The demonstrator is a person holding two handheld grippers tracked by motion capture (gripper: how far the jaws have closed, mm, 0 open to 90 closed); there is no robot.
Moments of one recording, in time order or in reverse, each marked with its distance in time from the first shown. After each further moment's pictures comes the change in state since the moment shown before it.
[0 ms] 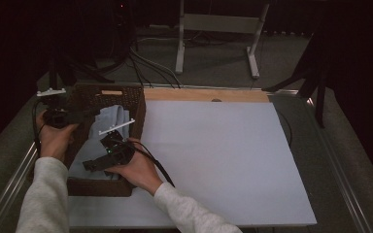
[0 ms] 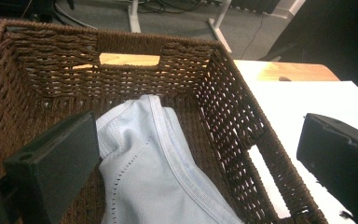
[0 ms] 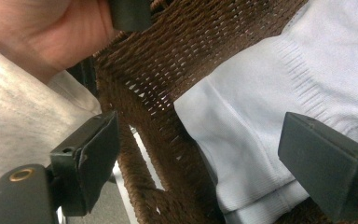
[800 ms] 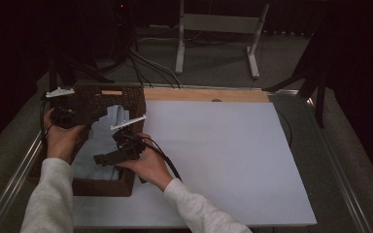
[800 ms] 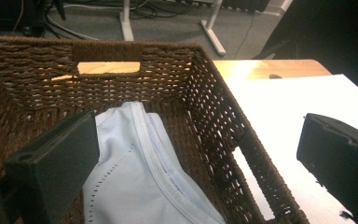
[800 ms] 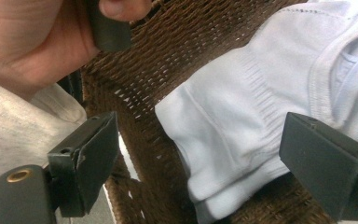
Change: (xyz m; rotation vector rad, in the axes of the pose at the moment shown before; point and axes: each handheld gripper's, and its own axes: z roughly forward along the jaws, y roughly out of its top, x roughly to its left) left arm -0.023 0.000 0.004 -0.011 -0.015 0.062; right arm -0.017 -0.001 -0.023 -0.041 -0.029 -0.012
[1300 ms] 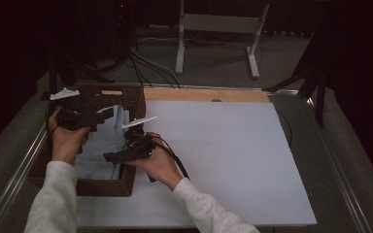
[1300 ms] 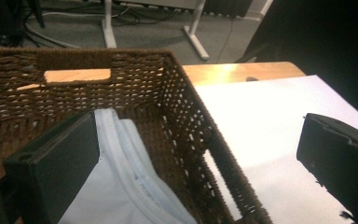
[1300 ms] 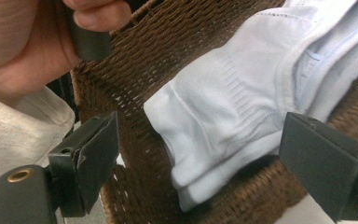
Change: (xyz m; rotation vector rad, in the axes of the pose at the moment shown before) left arm -0.021 -0.001 -0.003 -0.033 -0.068 0.020; right arm -0.015 -0.008 -0.022 -0.030 -0.017 0.002
